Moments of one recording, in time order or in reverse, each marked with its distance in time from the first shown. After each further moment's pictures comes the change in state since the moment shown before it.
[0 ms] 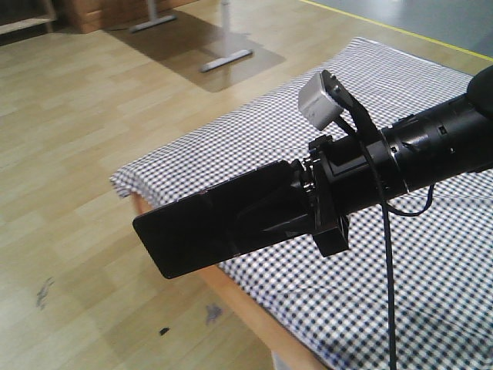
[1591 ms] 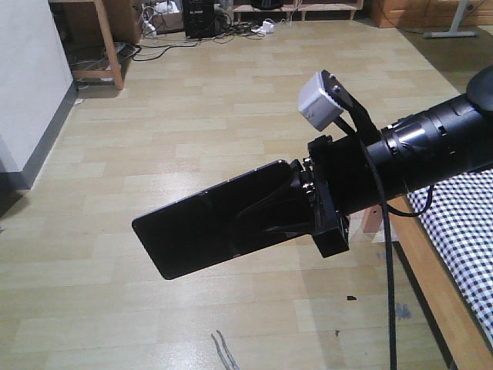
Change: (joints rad) left arm 0.000 0.000 0.000 0.000 0.000 0.000; right arm 0.000 0.000 0.000 0.001 0.000 0.000
